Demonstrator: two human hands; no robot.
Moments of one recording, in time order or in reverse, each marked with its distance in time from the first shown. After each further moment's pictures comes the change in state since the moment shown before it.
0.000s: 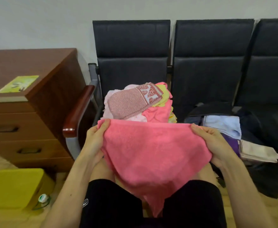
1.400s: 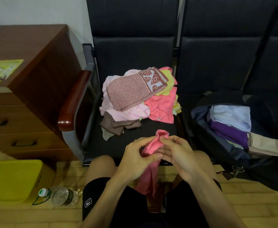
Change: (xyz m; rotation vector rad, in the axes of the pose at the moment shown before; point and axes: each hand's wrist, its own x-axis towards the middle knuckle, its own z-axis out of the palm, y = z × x) left_hand -0.023 -0.069 0.039 0.457 -0.537 0.341; right_hand 0.007 0.039 0.106 0.120 -0.049 0.280
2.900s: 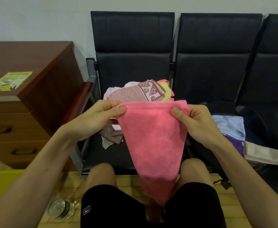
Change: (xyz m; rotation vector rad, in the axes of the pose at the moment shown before) left_hand 0.048 0.109 -0.121 0.081 -0.241 -0.064; right_hand -0.008 -0.094 -0.020 -0.620 -0.061 -0.828
